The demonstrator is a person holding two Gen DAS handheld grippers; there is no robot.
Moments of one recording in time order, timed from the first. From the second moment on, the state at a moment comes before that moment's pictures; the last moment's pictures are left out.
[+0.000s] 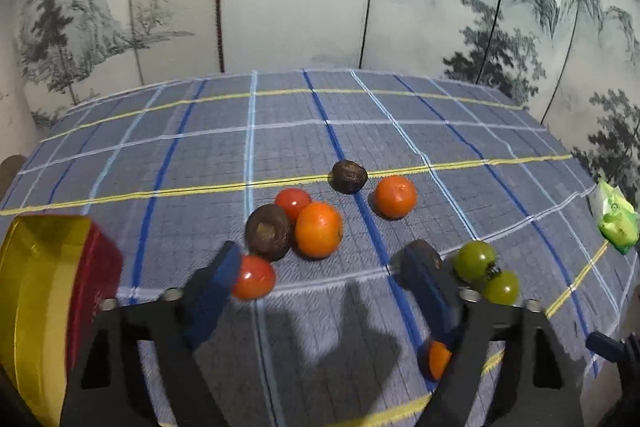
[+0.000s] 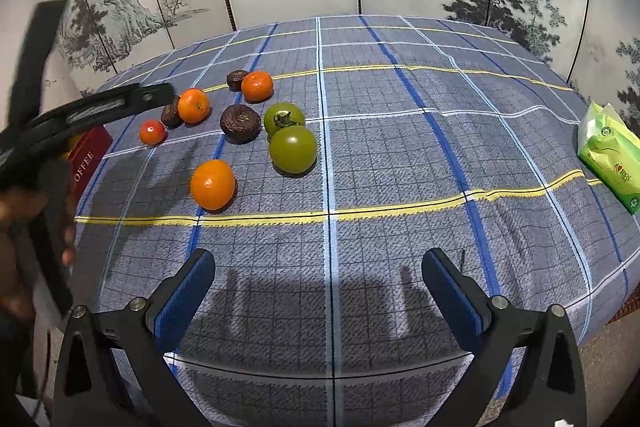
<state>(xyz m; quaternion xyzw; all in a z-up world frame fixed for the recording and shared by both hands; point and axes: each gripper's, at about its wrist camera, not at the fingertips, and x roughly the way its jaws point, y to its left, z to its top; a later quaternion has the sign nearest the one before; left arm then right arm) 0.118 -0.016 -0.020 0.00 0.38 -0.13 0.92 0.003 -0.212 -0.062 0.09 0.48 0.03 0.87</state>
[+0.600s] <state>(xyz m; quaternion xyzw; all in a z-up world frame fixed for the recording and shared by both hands) 0.164 -0.043 -0.048 0.05 0.41 -0.14 0.90 0.009 -0.235 -0.076 0.12 0.48 0.03 0.87</state>
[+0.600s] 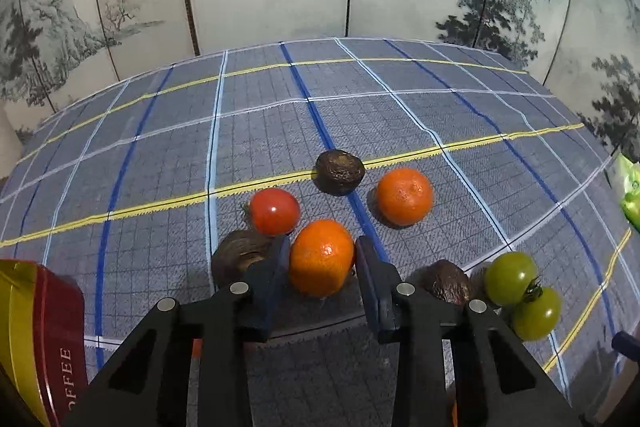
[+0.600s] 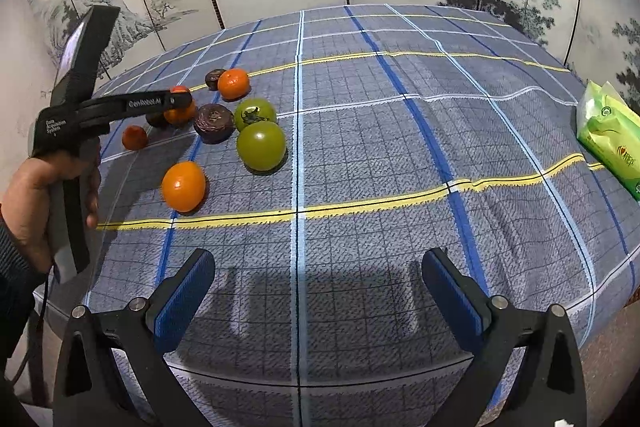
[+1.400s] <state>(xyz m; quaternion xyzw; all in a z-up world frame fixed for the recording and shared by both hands) 0.111 0.020 0.018 0.03 0.35 -0.12 0.93 -0.003 -0.224 -0.063 0.12 0.48 0.04 0.87</state>
